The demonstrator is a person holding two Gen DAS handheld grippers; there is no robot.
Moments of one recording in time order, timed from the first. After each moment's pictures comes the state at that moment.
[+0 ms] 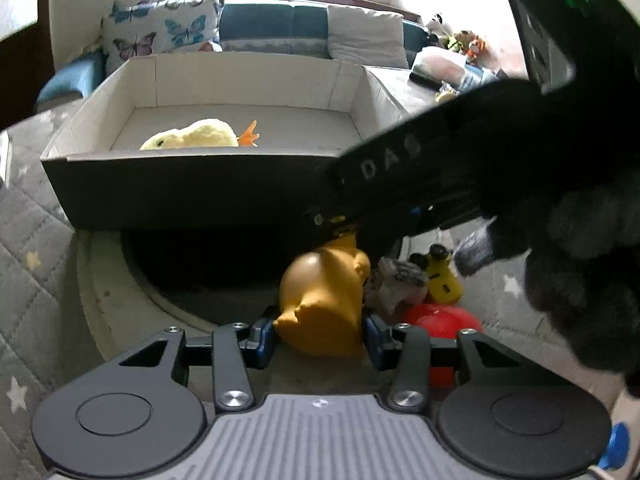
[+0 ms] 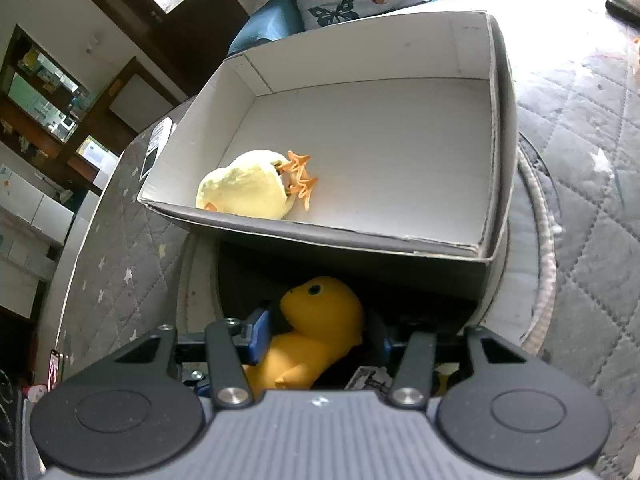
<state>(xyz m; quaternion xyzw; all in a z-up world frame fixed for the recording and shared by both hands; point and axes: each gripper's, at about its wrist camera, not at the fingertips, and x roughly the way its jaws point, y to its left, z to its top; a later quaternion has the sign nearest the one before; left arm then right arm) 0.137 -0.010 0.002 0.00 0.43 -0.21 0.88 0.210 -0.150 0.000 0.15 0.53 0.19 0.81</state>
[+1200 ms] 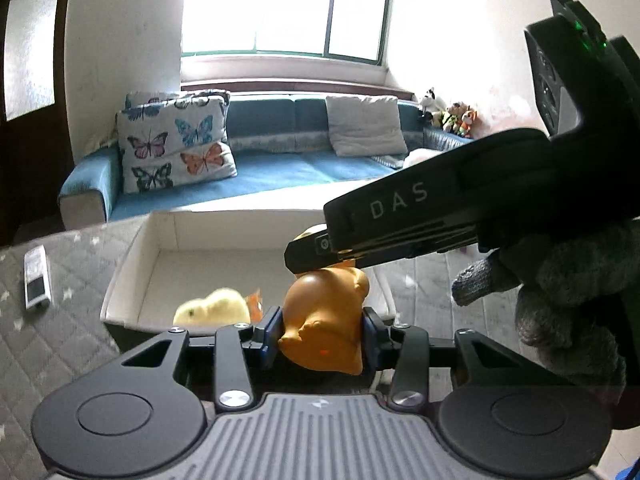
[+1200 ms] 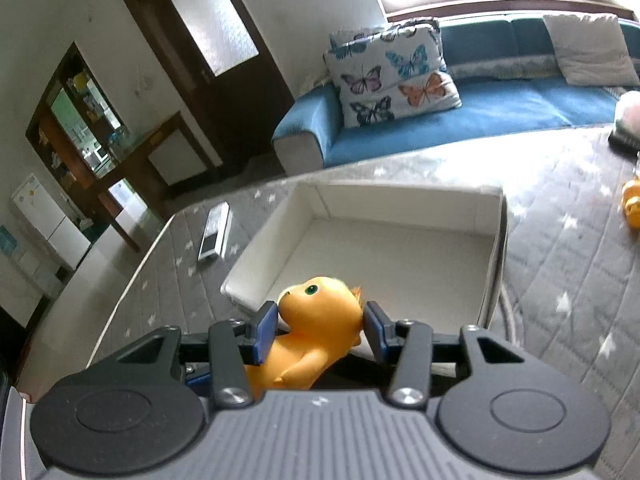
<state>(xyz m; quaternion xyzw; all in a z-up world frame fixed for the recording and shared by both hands) 0.128 -0.021 0.108 0.02 0.30 -0.20 0.93 0.192 -0.164 0.119 0.13 0.40 0.21 0.88</state>
